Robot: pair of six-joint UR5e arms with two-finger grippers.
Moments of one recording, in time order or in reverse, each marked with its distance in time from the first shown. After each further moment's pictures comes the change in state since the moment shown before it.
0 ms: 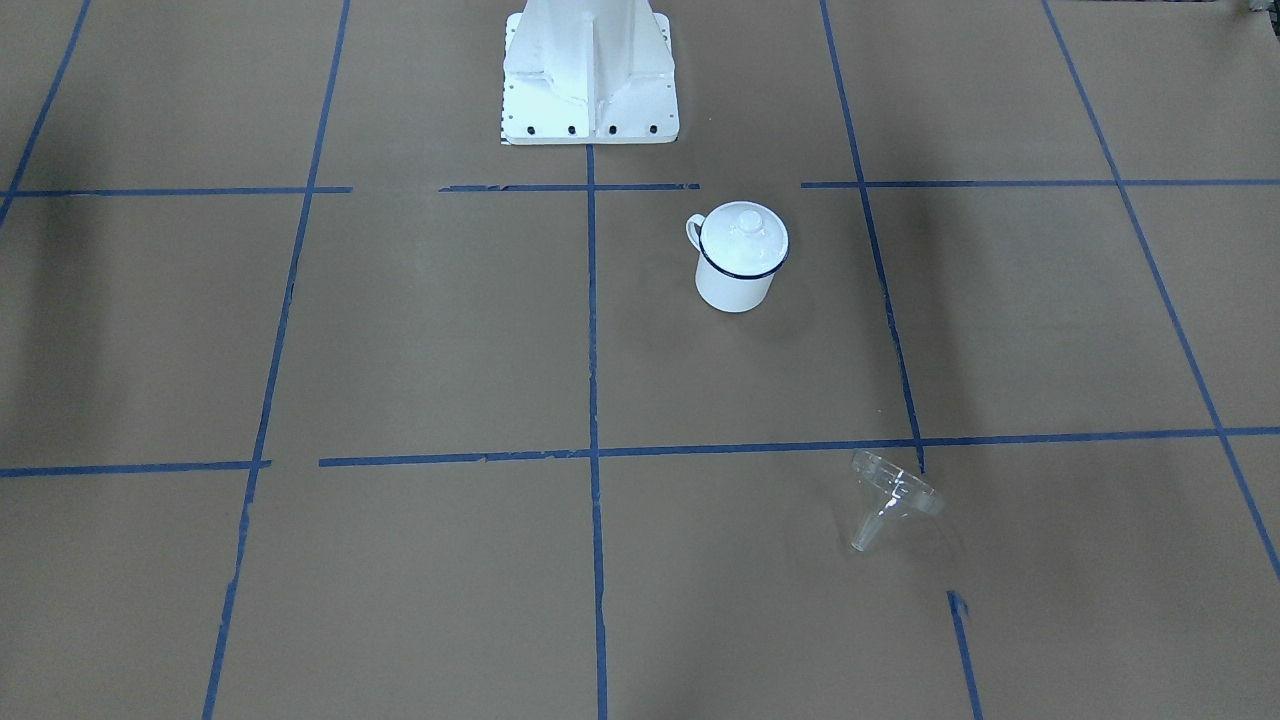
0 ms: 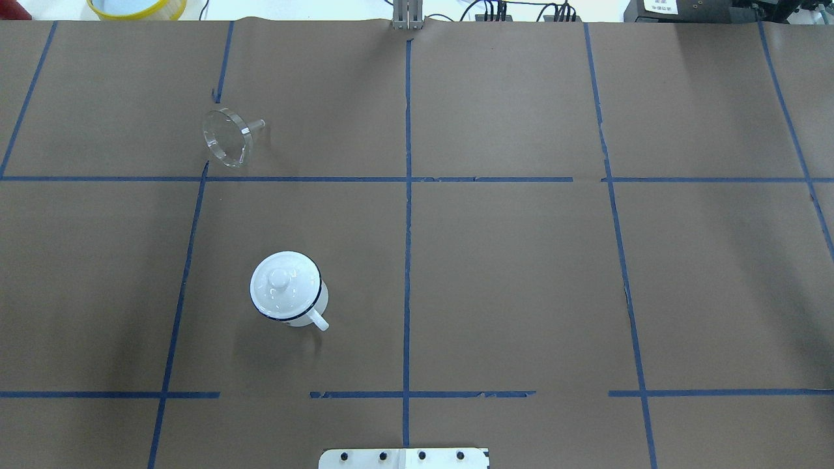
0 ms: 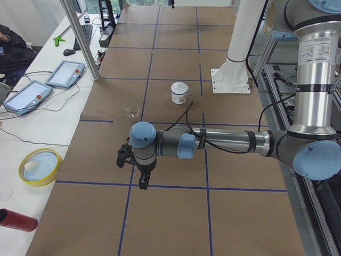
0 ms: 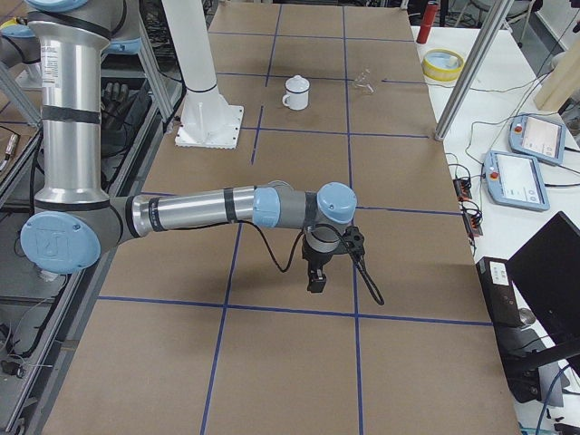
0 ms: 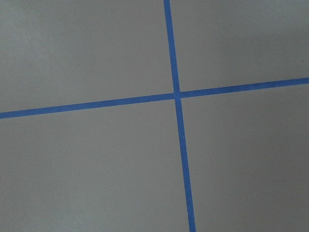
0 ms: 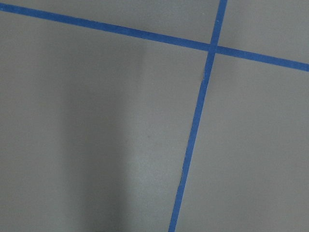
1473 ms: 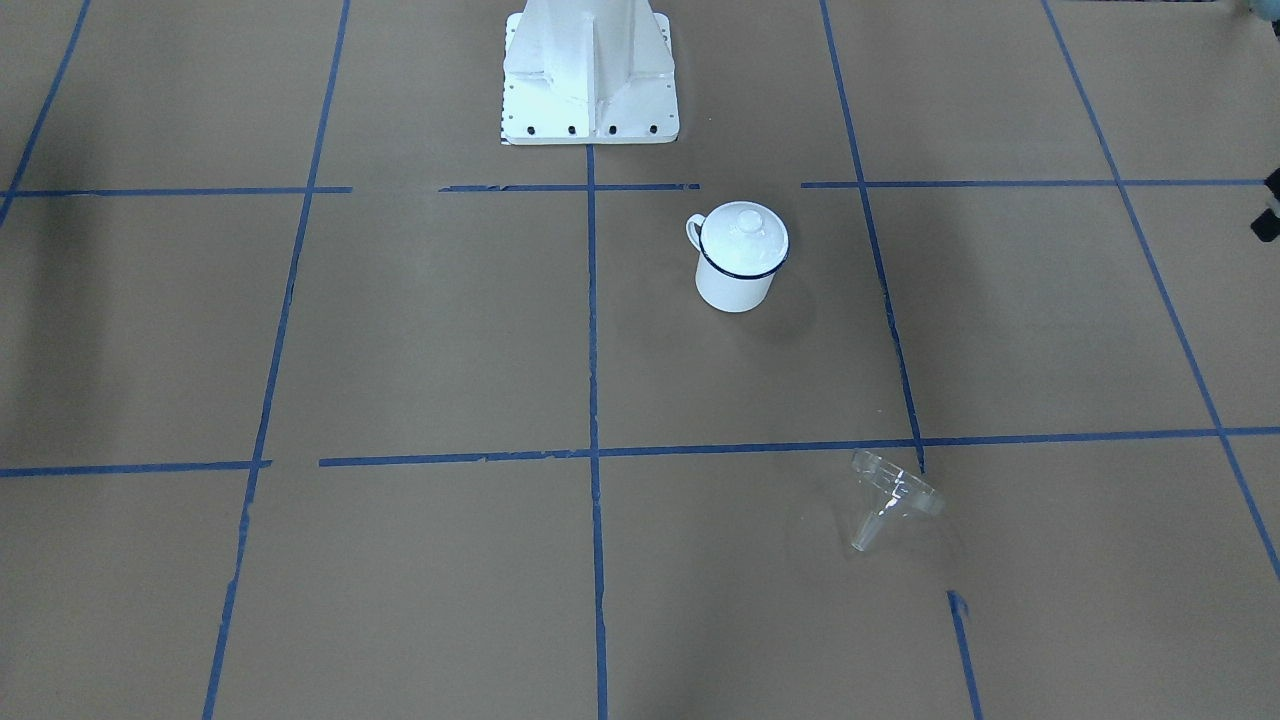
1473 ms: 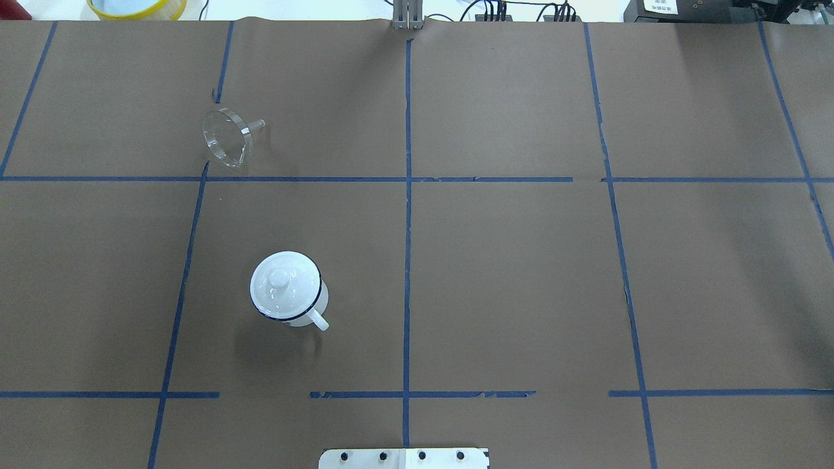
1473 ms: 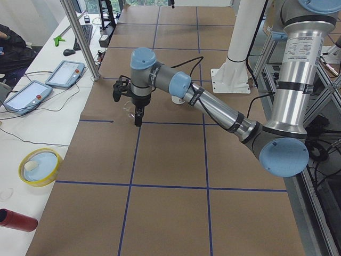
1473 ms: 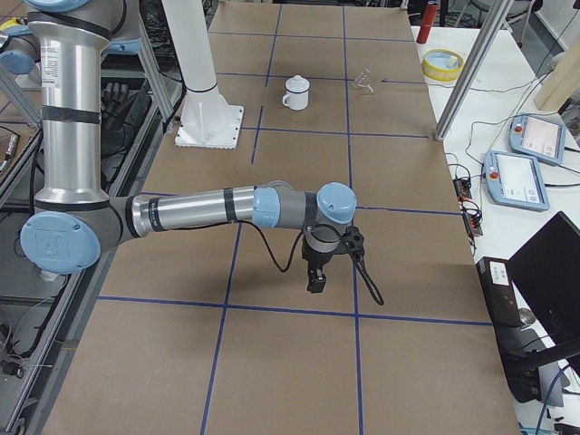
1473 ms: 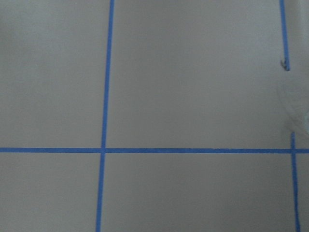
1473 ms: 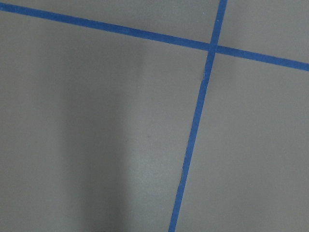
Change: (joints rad) left arm 0.172 -0.170 -0.404 0.214 0.010 -0.511; right arm 0.000 0.000 0.000 0.000 0.000 0.000
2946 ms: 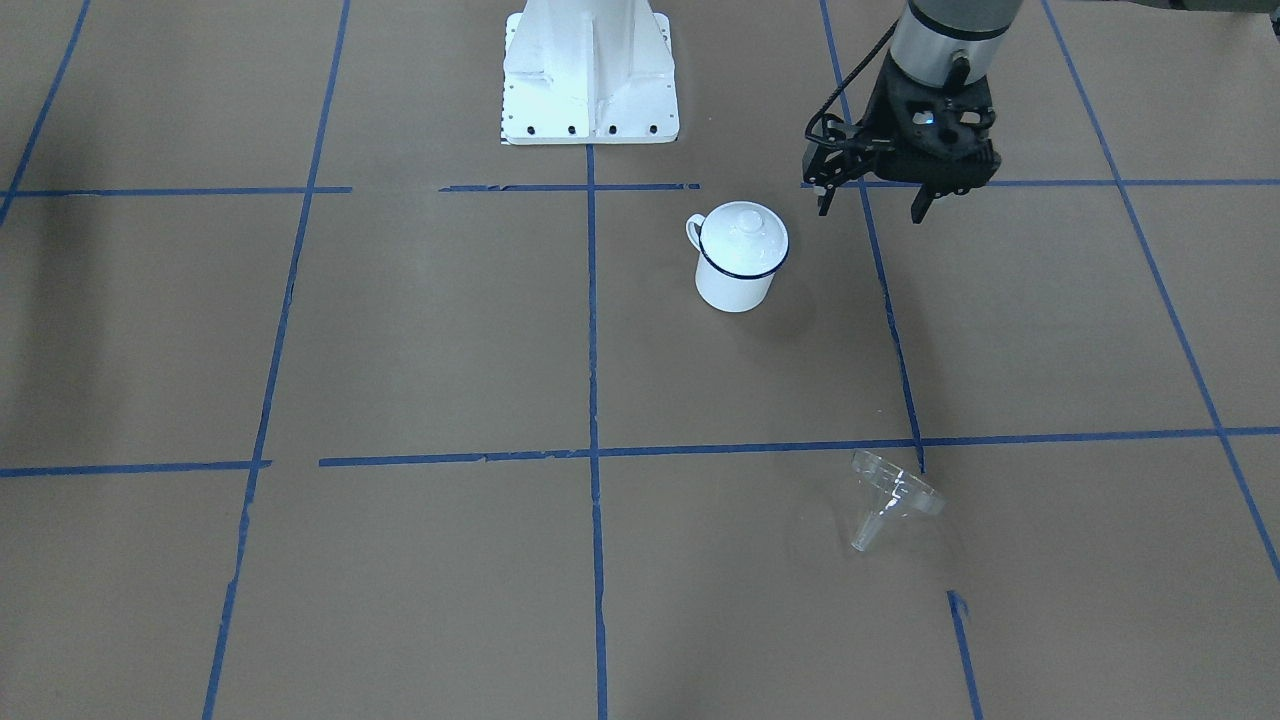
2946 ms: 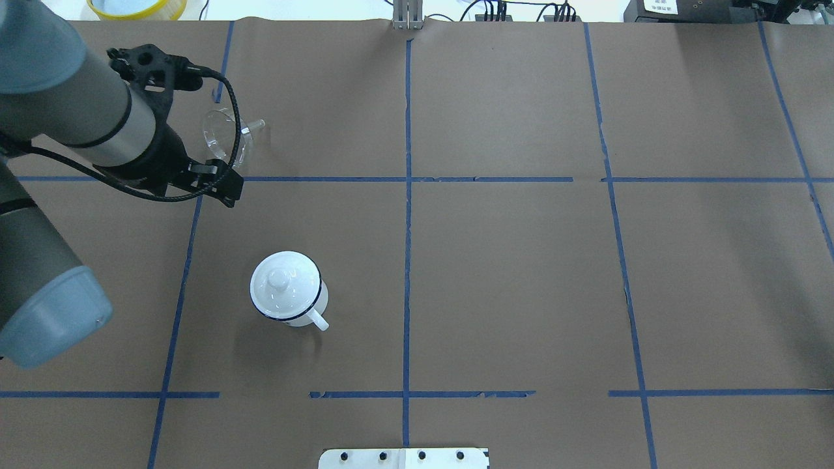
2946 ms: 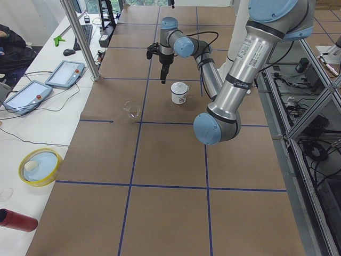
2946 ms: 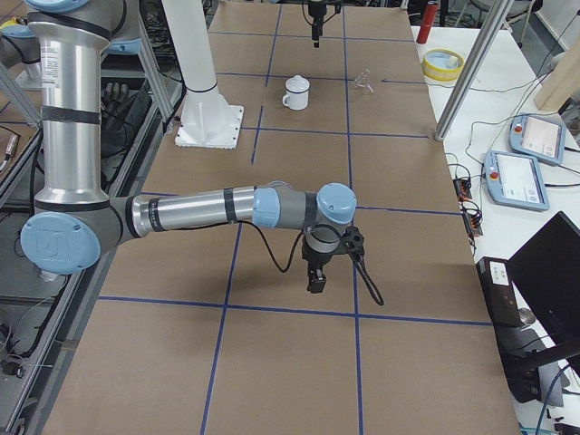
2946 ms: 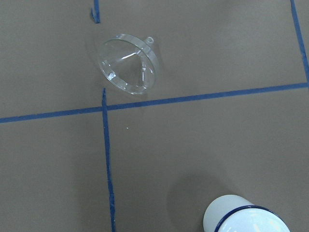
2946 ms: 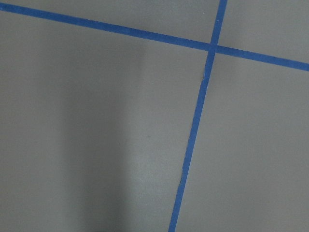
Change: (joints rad) left arm 0.618 -0.360 -0.067 0.192 0.313 -0.401; right arm 0.000 0.000 0.000 0.000 0.000 0.000
